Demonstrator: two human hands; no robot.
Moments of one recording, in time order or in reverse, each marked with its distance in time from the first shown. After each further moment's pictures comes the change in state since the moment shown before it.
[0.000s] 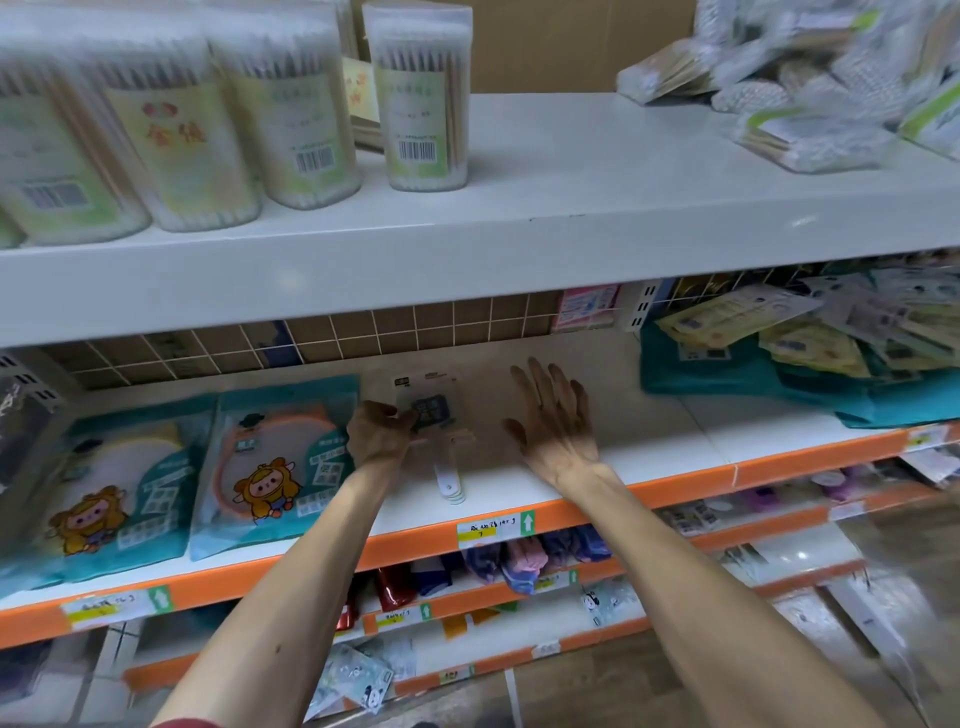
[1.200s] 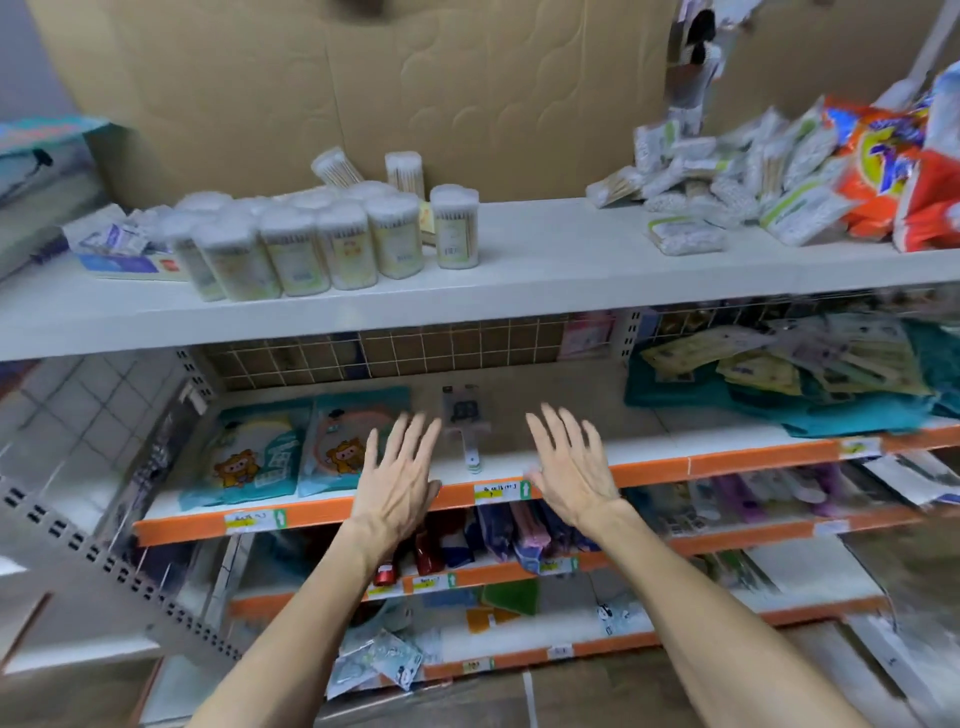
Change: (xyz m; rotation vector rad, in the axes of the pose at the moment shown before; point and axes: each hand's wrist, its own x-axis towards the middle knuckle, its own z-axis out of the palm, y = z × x) left_hand -0.182 -0.008 -0.119 1.036 0.065 0.848; right_hand -0.140 -0.023 -0.105 -0.167 0.102 -0.141
